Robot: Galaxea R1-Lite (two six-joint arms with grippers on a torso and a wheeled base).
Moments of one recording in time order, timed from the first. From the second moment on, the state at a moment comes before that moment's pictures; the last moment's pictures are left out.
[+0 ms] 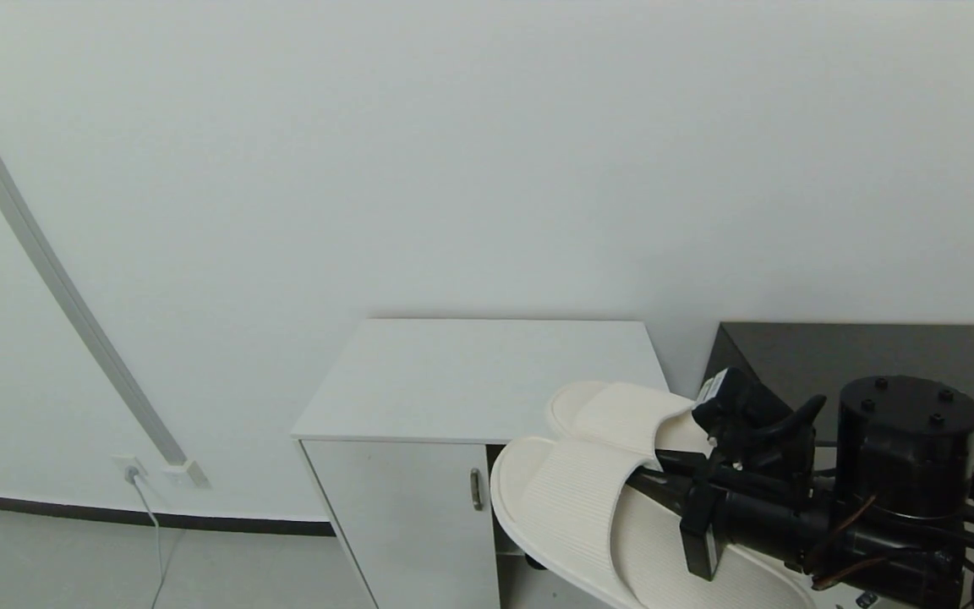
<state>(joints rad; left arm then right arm) 0.00 0.00 0.00 0.00 -0.03 0.01 0.73 1.65 -0.47 -0.96 0.17 -0.15</state>
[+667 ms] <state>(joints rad) 0.00 0.00 0.00 0.00 -0.03 0.01 0.74 1.66 -0.46 -0.97 0.17 -0.15</state>
